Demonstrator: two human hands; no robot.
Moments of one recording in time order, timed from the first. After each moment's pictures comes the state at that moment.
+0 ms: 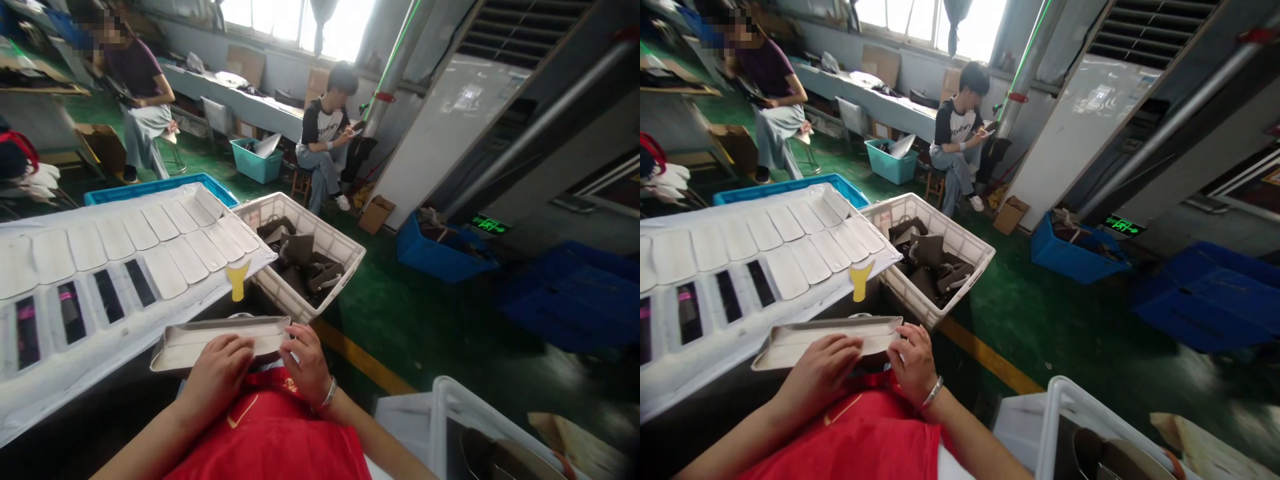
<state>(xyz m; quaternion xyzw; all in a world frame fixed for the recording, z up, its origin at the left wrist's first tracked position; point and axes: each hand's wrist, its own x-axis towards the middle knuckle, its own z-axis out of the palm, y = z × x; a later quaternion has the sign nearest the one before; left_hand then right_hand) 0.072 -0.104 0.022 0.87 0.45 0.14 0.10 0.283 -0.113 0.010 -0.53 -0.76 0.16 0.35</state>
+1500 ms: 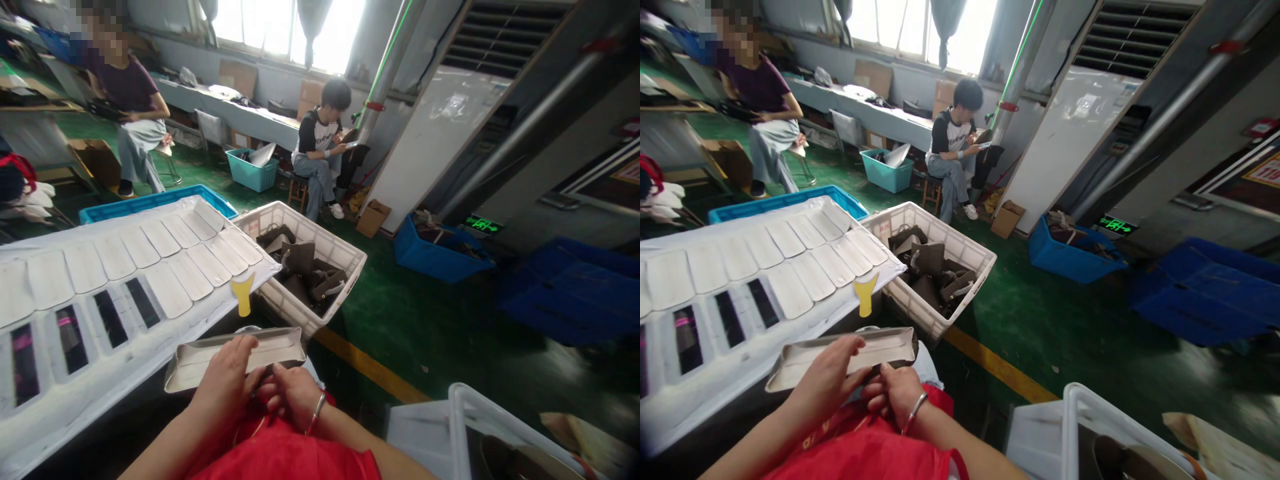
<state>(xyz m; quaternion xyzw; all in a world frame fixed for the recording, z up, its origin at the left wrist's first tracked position) 0.060 -0.072 0.035 0.80 0.54 0.14 0.22 0.210 -0.101 0.021 -0.57 -0.14 0.75 0.30</state>
